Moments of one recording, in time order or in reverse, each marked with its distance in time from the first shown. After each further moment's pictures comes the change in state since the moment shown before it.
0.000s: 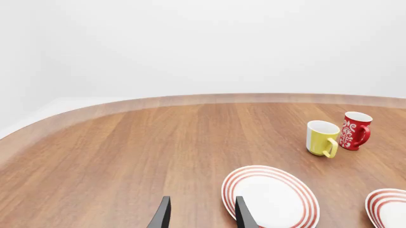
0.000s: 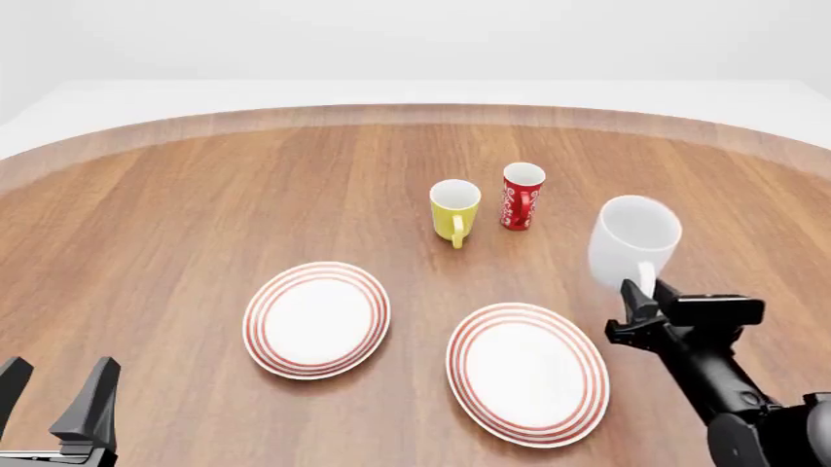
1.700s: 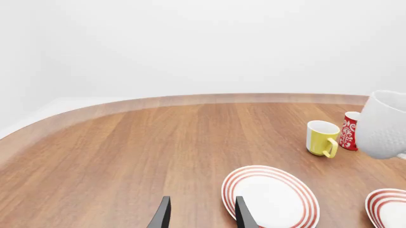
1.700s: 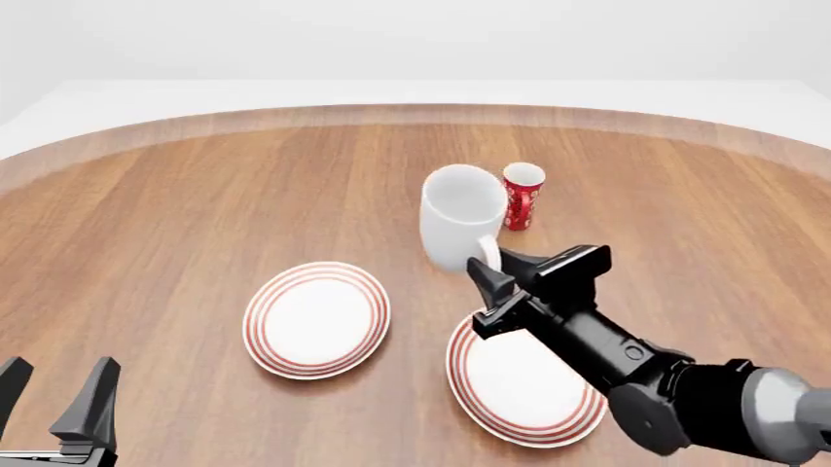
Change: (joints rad) left arm 0.000 0.000 0.000 0.000 0.000; right arm 0.529 -0.064 -0.264 0.274 0.034
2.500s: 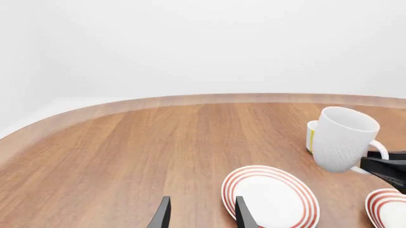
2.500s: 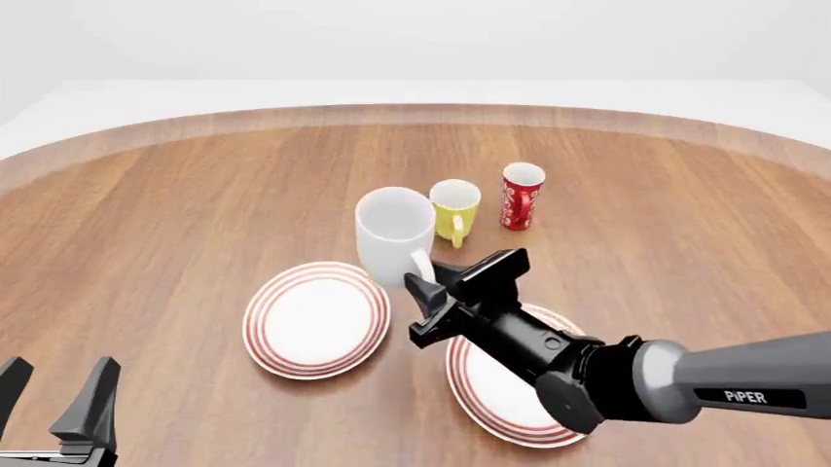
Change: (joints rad) left arm 0.000 0.000 0.000 0.000 0.000; right arm 0.126 0.226 -0.166 -0.003 0.022
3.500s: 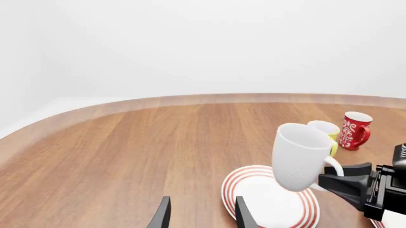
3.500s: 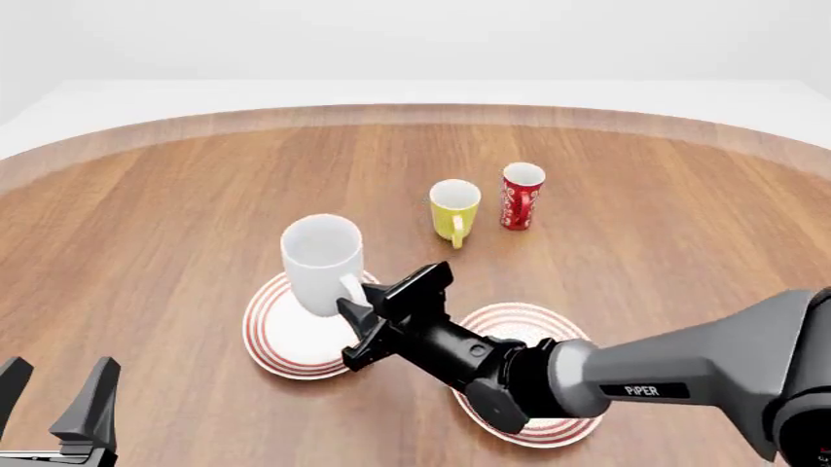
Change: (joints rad) left arm 0.000 0.000 0.000 0.000 0.000; right arm 0.149 0.167 -0.182 0.058 0.035
